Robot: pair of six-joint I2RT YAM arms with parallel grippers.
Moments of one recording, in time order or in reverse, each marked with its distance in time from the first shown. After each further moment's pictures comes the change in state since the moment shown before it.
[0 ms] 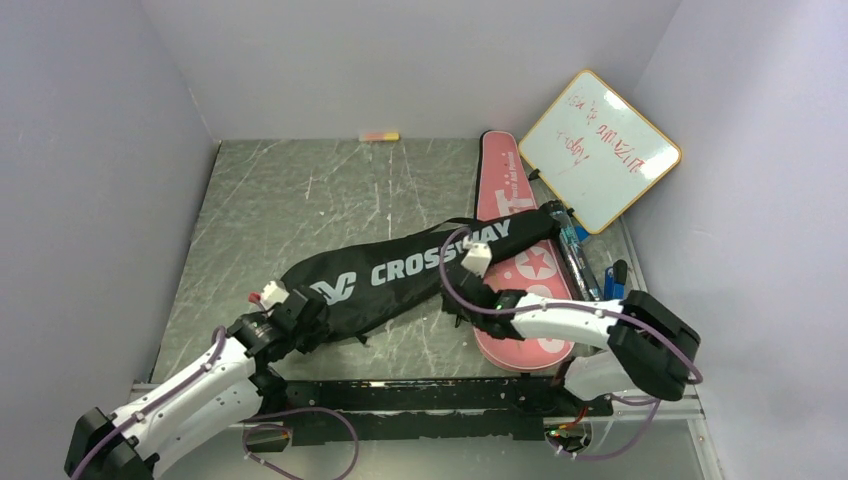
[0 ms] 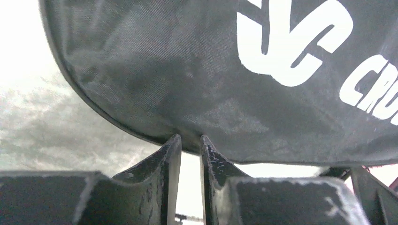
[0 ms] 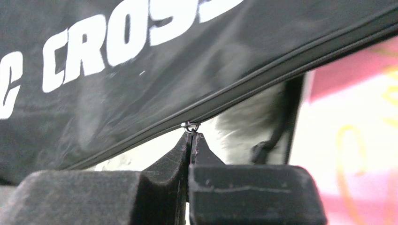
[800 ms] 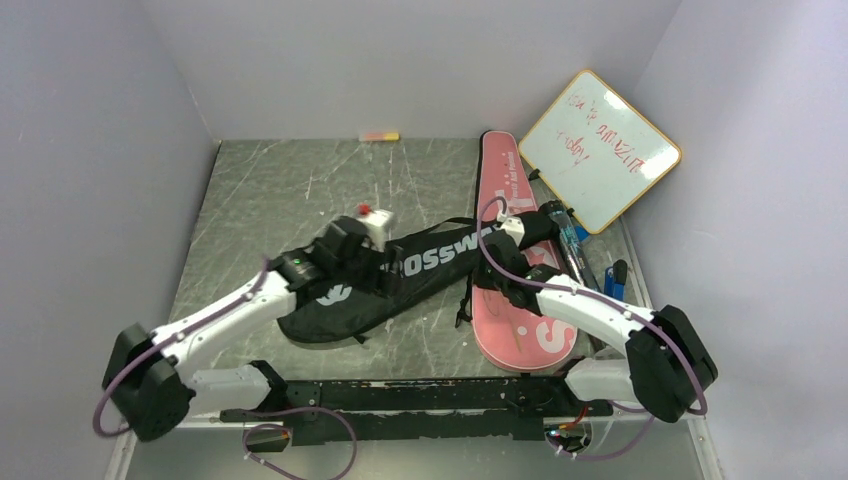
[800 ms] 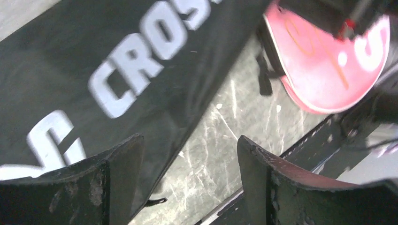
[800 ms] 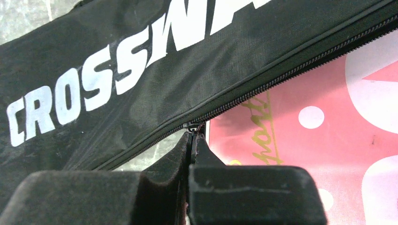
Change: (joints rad) left arm 0.016 0.435 0.462 0.340 0.401 1.061; right arm -0.386 -0.120 0.047 -0.177 -0.197 -0.175
